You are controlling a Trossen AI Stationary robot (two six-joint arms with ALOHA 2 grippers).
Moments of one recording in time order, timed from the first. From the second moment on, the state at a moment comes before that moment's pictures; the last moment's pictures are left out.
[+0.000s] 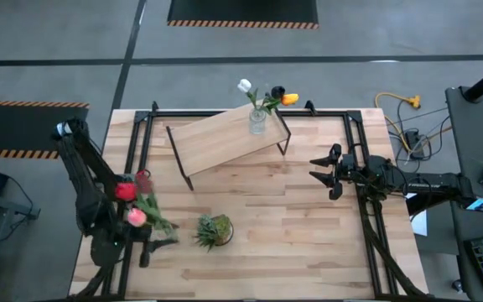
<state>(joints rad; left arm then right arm) -1.09 1.04 0.80 -0.47 -0.95 -0.77 -0.12 0.19 0.01 0.22 0.03 0.15</state>
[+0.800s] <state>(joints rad) -0.21 1.04 1.18 -0.65 -0.74 -0.24 -0.12 0.19 0.01 0.27 0.11 0.10</state>
